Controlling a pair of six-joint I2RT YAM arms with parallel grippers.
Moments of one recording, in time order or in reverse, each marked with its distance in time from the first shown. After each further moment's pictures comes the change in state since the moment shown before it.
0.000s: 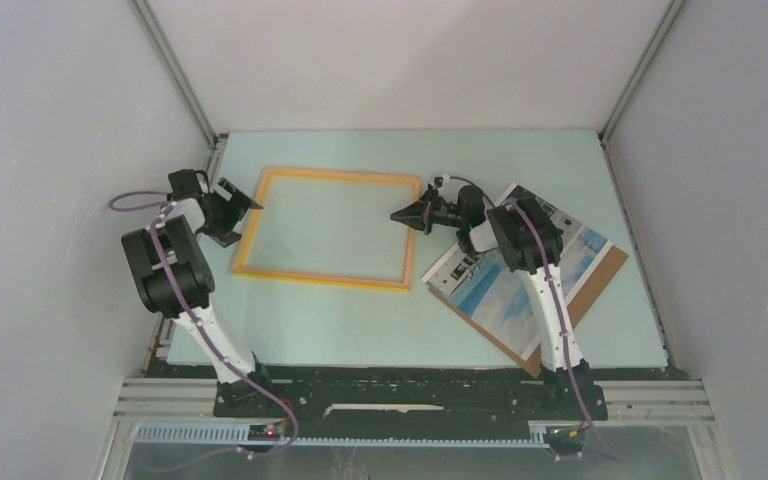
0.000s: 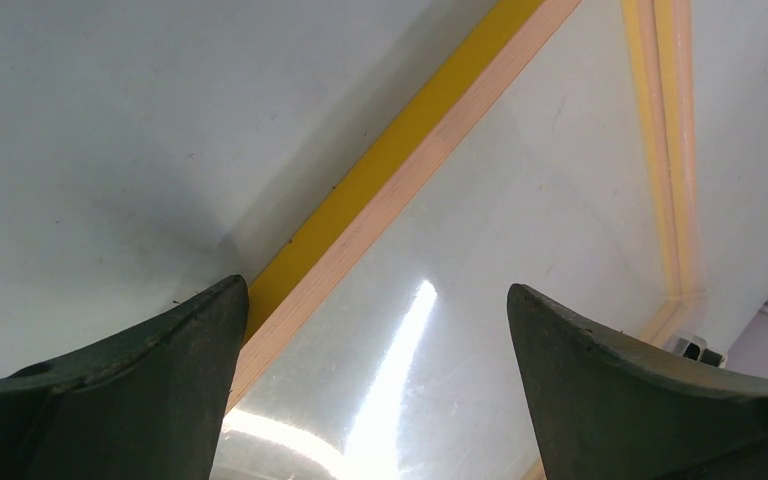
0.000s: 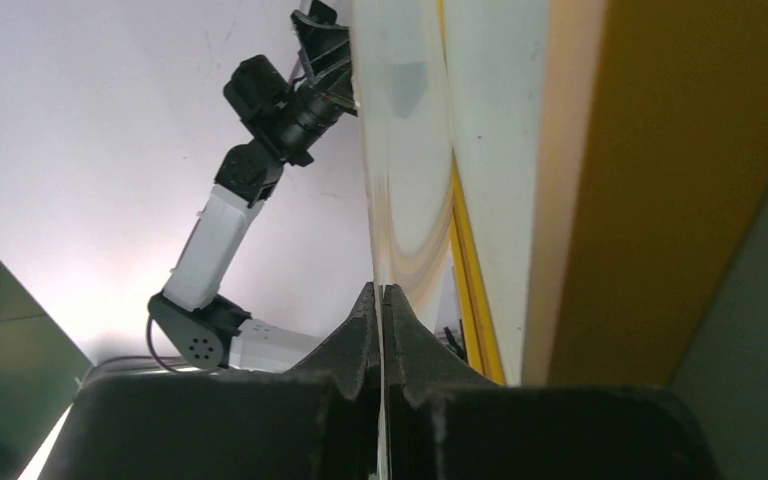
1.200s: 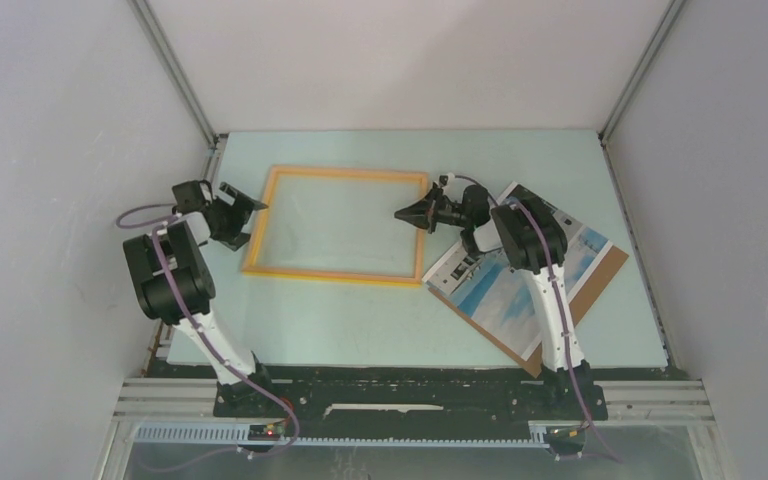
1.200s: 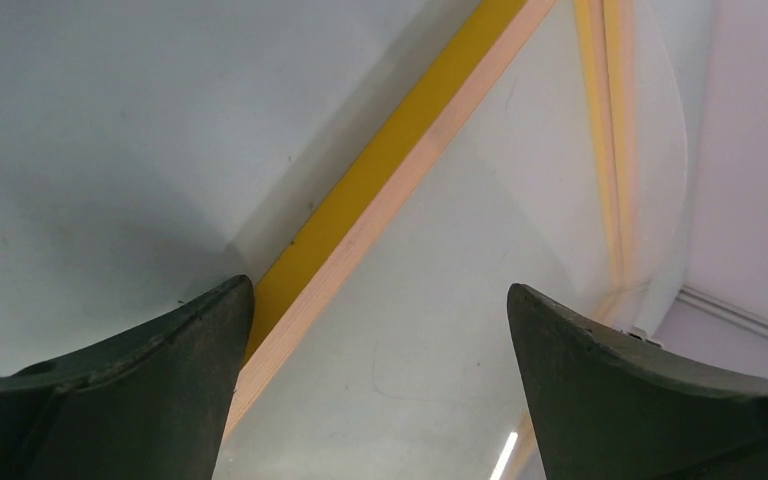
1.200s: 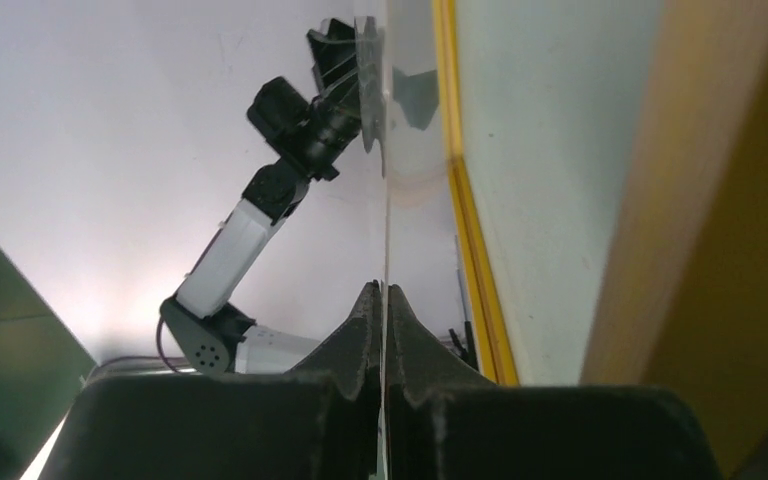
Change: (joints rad) left arm 0.000 -0.039 -0.134 0.187 0.071 -0.107; right arm -0.010 -0.010 -0.023 0.092 0.010 0.058
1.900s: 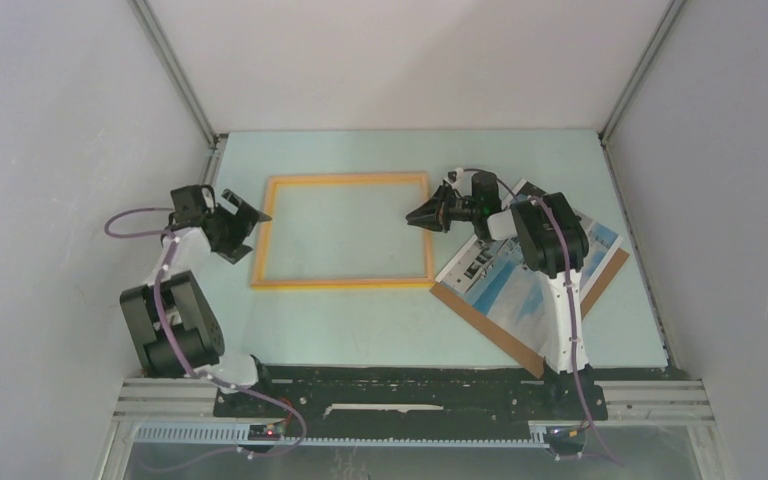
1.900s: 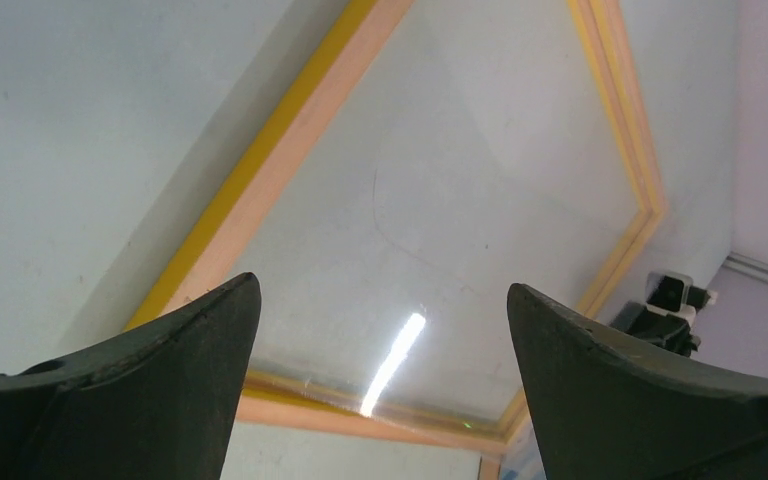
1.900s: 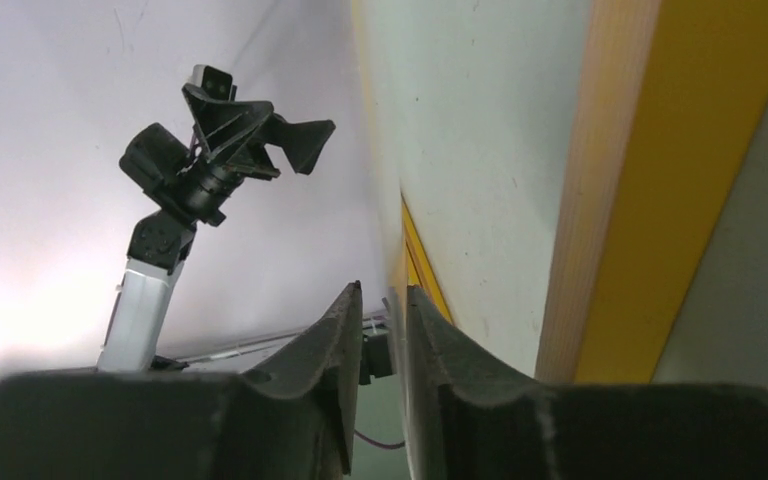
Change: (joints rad) left arm -0.046 -0.332 -0.125 -0.239 -0.090 0.035; right arm -0.068 -0.179 -0.048 -0.545 -0.077 -0.437
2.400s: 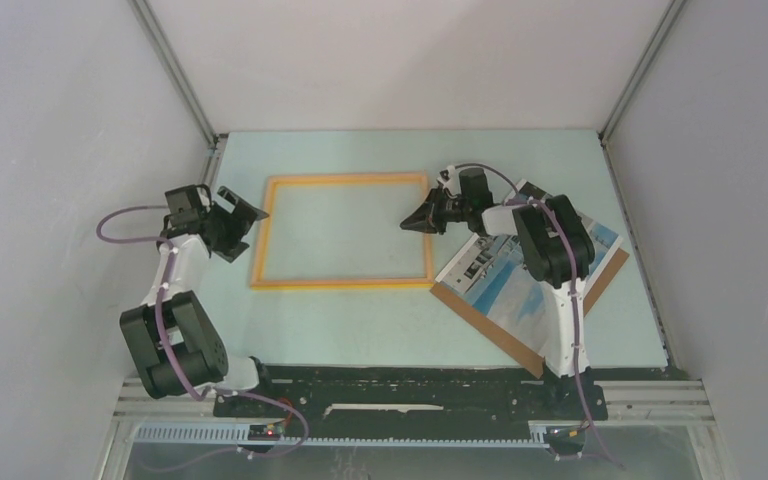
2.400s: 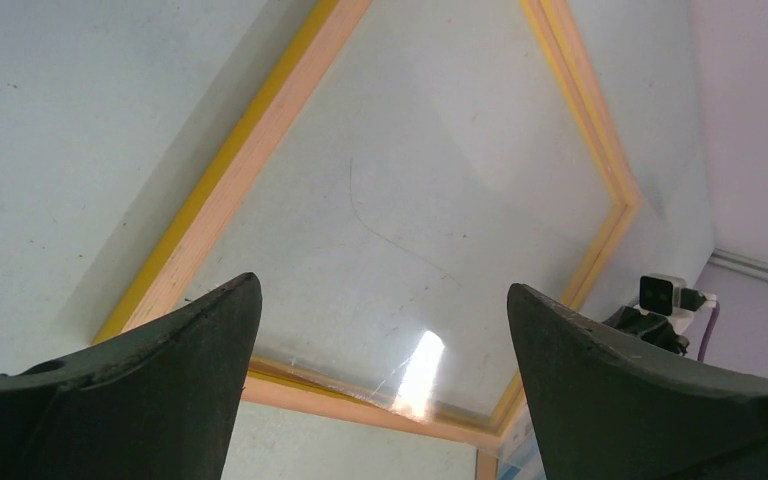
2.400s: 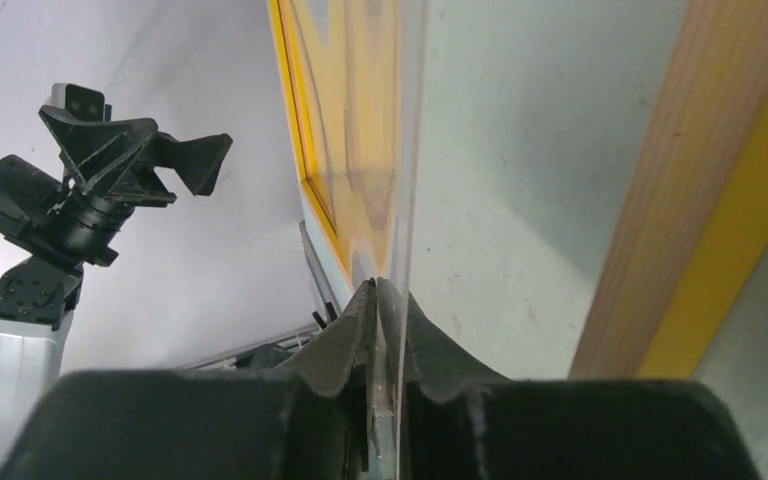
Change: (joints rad) left arm 0.000 -0.166 -0.066 -0.010 -0.005 -0.005; right arm 0.062 -0.109 0.006 -0.342 0.153 -0.274
